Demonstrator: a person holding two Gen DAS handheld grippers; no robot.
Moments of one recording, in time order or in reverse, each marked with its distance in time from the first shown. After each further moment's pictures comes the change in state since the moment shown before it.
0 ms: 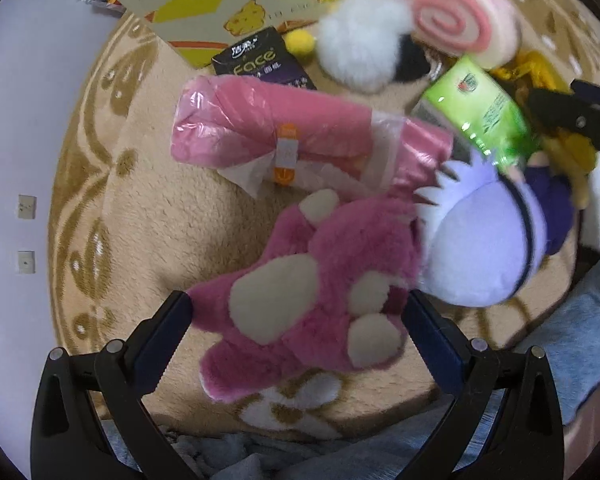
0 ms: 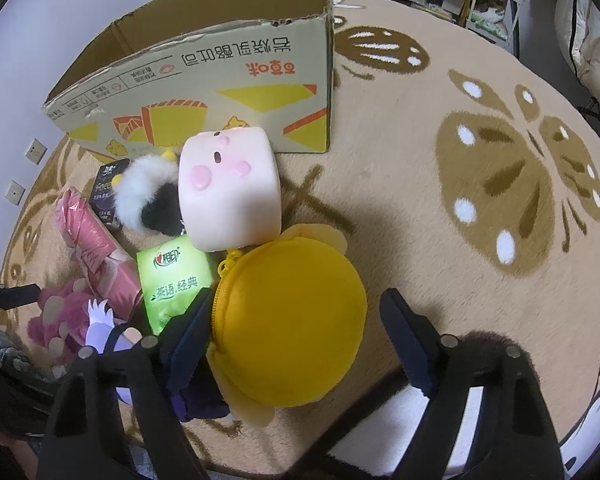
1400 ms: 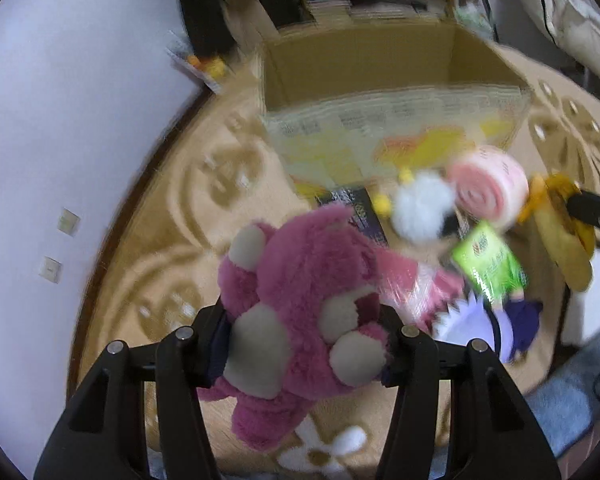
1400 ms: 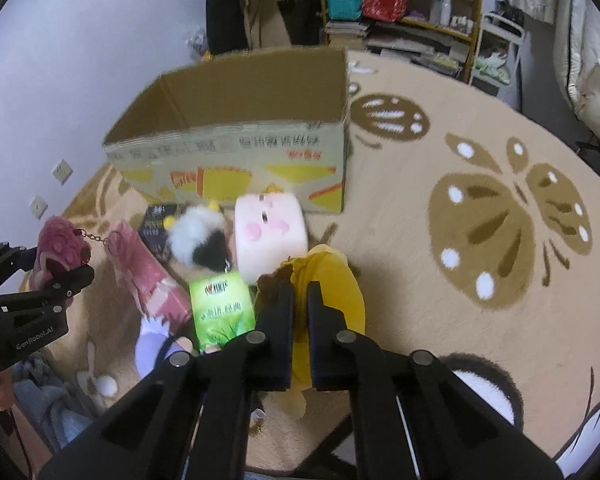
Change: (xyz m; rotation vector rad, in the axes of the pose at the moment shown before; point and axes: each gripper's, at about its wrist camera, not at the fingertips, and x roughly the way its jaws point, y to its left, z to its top) left arm -0.092 0.039 -0.004 -0.196 -0.417 0.115; right arm -0.061 0.009 -0.005 -0.034 -0.204 0.044
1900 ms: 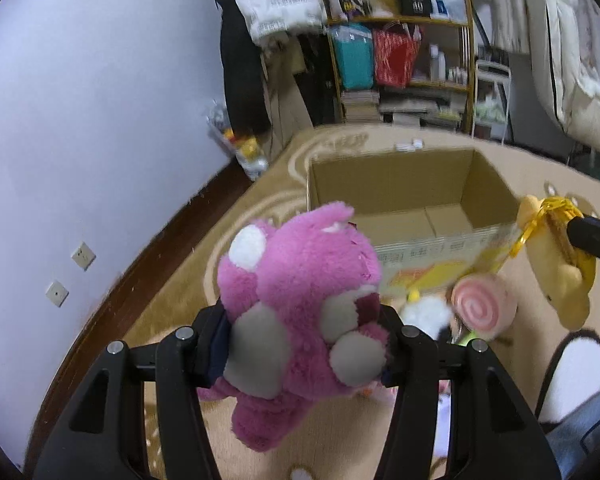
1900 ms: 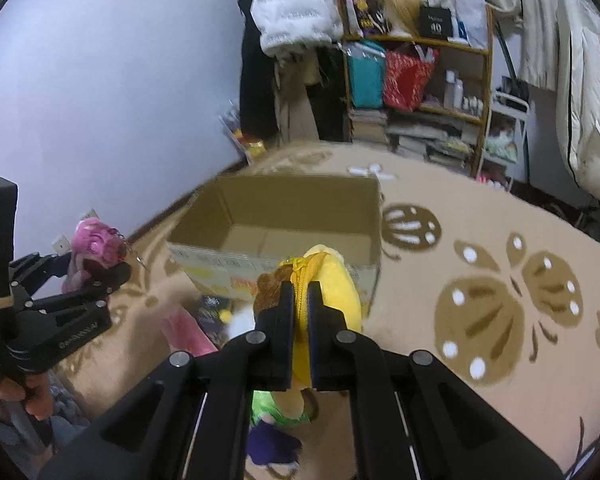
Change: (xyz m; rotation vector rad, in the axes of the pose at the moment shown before) left arm -0.049 0.030 0.027 -0.135 -0.300 0.013; right arm -0.065 0.034 0.036 -0.067 -0.295 0.057
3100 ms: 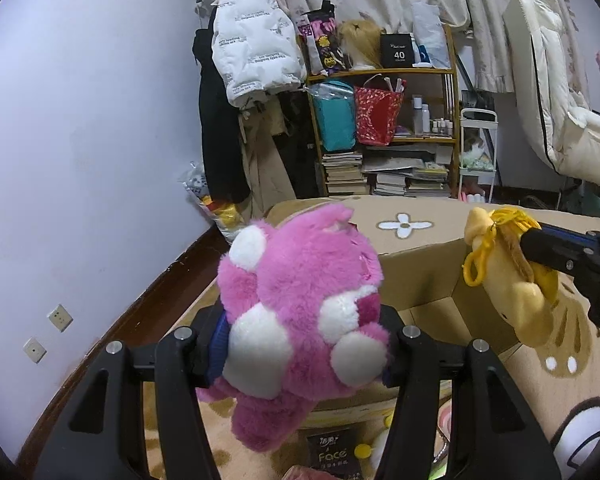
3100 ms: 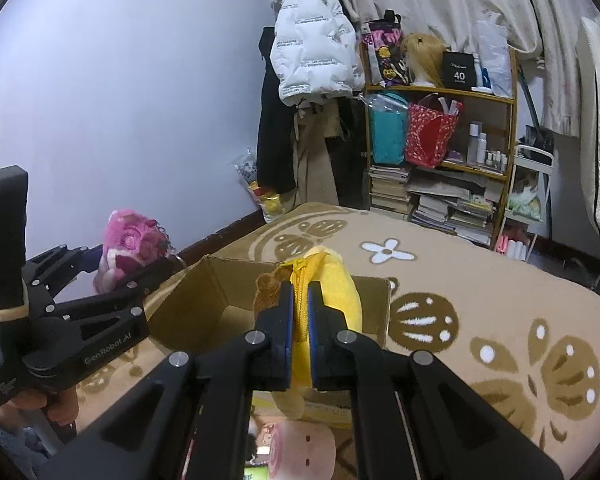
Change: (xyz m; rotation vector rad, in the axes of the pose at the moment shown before) left arm 0.056 -0.036 0.073 0.028 -0.204 -0.049; right arm 0.046 -0.021 0.057 -0.061 -0.179 0.074
